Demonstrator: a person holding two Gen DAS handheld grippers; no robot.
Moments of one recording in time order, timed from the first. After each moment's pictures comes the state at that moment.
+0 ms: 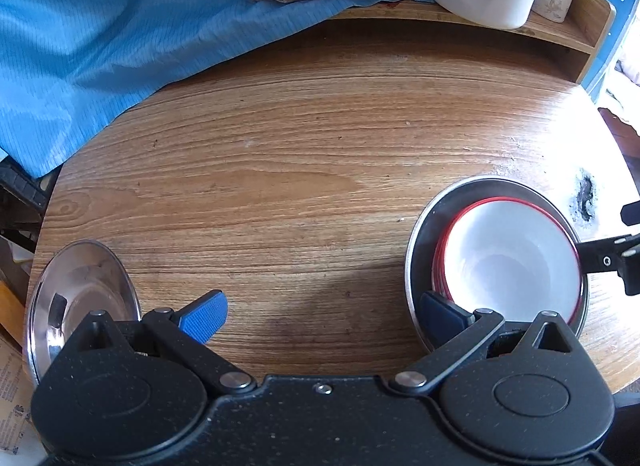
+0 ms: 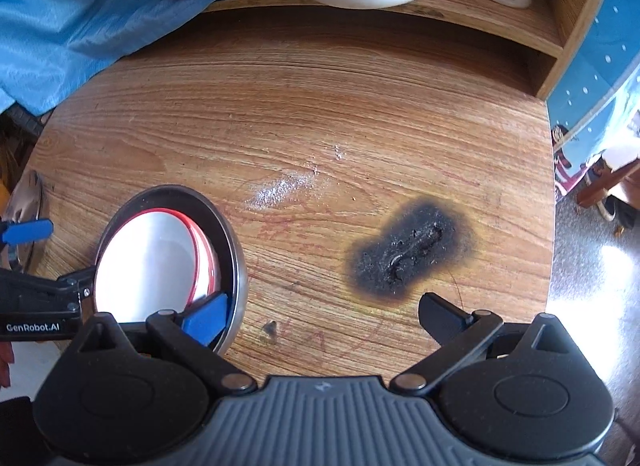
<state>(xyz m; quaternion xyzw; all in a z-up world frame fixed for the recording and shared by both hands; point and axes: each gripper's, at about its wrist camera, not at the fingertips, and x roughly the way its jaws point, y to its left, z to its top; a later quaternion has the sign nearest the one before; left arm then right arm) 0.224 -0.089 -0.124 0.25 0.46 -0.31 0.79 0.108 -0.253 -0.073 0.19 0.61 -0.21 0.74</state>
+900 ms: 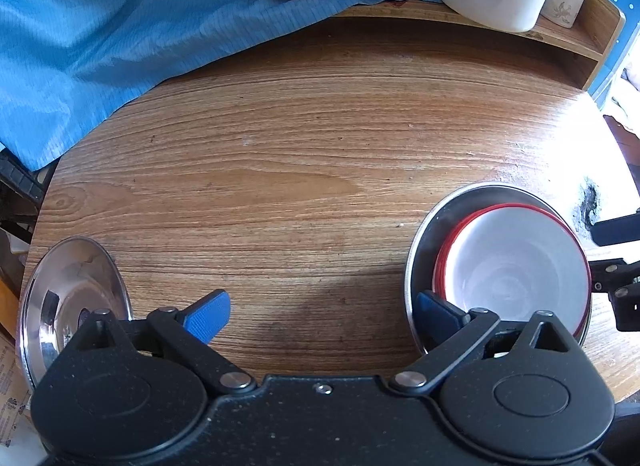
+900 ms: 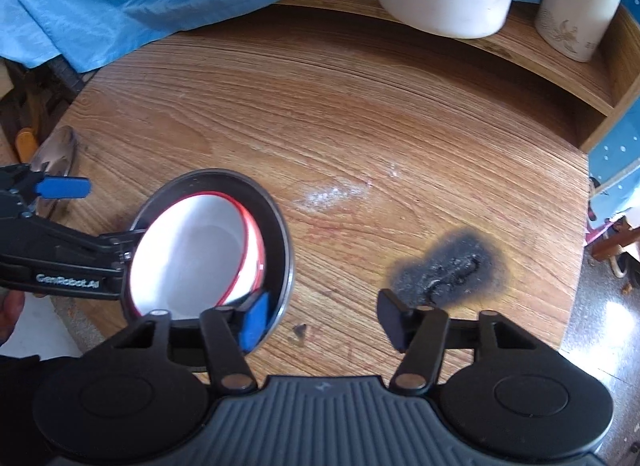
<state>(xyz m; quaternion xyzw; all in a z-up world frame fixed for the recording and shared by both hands) 0.228 -0.094 -0.128 0.24 0.47 -0.30 0.80 0.118 -0.232 -0.068 0.15 0.62 -0.13 0.76</state>
